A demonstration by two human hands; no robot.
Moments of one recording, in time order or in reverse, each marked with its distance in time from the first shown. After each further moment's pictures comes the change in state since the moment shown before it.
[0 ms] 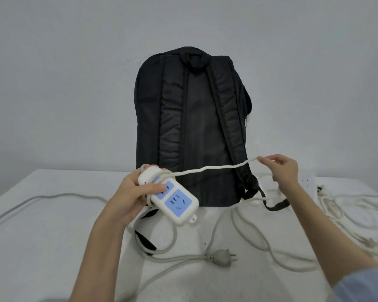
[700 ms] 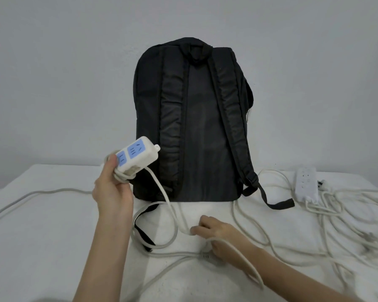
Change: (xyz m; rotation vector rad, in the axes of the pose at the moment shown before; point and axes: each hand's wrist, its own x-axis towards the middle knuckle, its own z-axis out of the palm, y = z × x) left_hand 0.010 -0.012 -0.005 -0.637 0.652 0.365; right_hand -0.159 0.046 0.070 -0.618 -0.677 -1.092
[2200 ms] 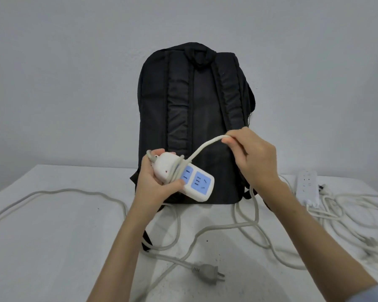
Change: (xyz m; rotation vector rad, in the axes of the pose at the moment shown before) left_hand -0.031 -0.017 0.017 0.687 -0.636 0.066; right_hand 0.086 0.031 -0.132 -0.142 0.779 0.181
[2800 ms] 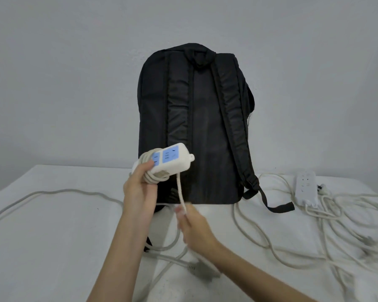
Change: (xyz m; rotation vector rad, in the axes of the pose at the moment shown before) left_hand 0.014 -0.010 -0.010 -0.691 0.278 -0.185; right_hand -0.111 -0.093 0.052 0.488 -0.791 0.797
